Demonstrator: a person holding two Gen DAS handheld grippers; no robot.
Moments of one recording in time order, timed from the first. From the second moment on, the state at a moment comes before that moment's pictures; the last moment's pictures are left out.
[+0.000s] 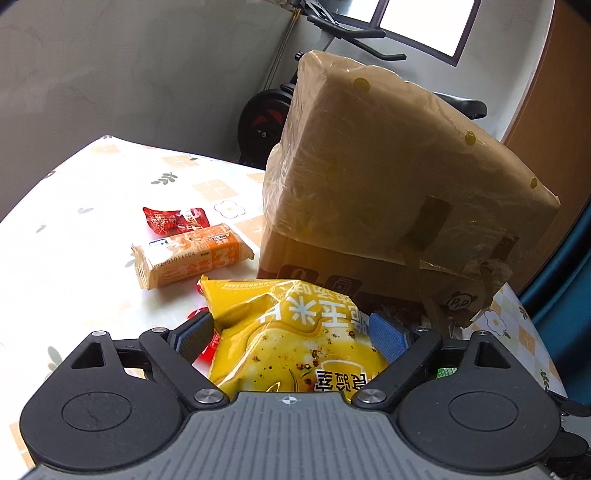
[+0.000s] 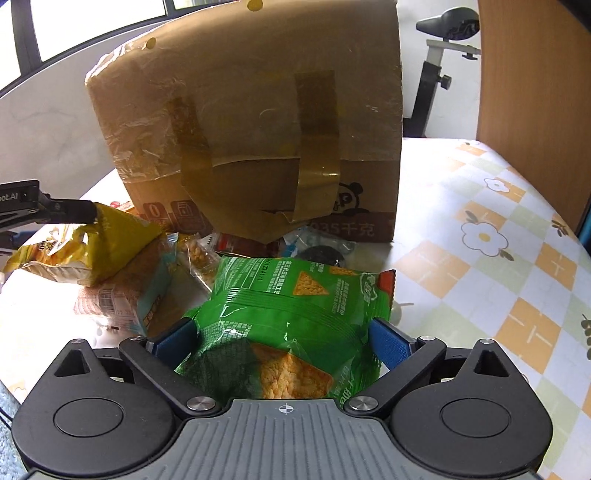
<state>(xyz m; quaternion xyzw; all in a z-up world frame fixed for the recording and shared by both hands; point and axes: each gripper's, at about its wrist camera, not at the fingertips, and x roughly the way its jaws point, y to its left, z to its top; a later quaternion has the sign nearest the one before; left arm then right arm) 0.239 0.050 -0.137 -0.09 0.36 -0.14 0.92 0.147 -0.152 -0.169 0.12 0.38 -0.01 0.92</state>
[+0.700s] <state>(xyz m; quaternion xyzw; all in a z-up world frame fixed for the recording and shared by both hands) 0.171 0.027 -0.135 -0.10 0.28 -0.12 0.95 0.143 -0.150 -0.170 0.13 0.36 -0.01 0.92</state>
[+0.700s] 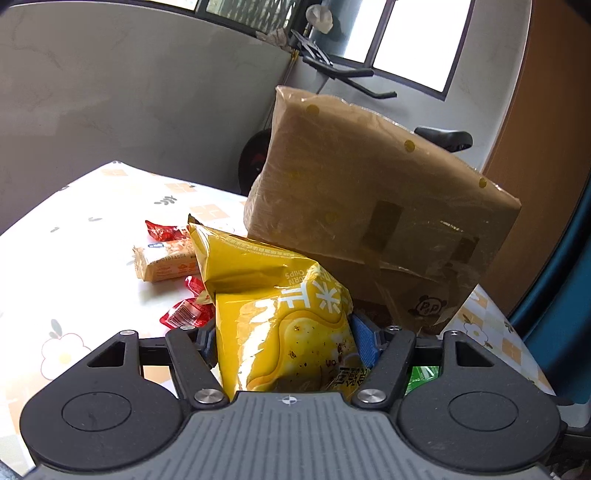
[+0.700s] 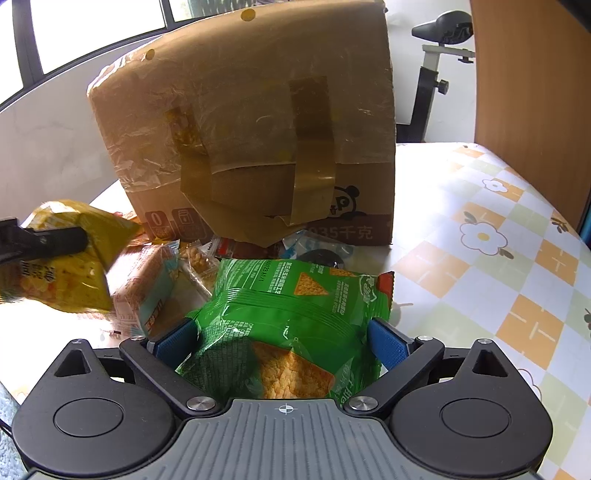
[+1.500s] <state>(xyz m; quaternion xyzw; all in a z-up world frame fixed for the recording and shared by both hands) 0.139 0.025 -0.138 -0.09 0.26 -0.11 0.96 0.141 -0.153 -0.176 0.14 0.36 -0.01 0.92</state>
